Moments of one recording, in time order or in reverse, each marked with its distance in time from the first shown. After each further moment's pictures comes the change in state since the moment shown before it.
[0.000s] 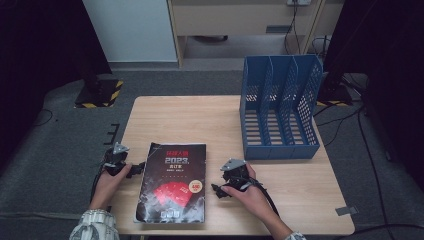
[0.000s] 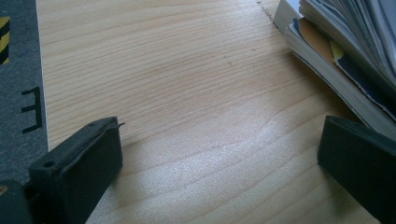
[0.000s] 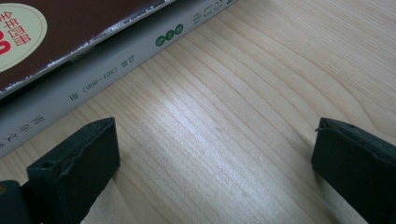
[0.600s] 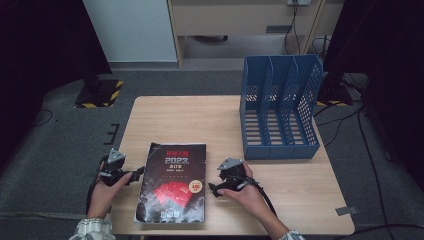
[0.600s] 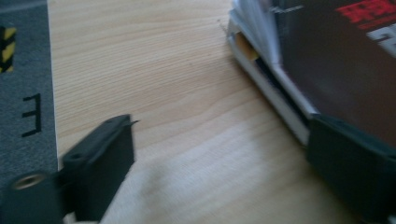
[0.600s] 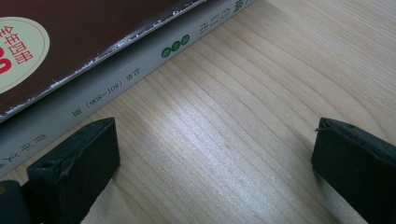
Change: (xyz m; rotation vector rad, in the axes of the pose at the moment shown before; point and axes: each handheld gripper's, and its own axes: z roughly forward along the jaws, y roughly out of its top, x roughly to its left) left arm -0.033 -0.007 -0.049 -0.068 0.002 -0.009; right arm 0.004 0.006 0.006 0.000 -0.002 0.000
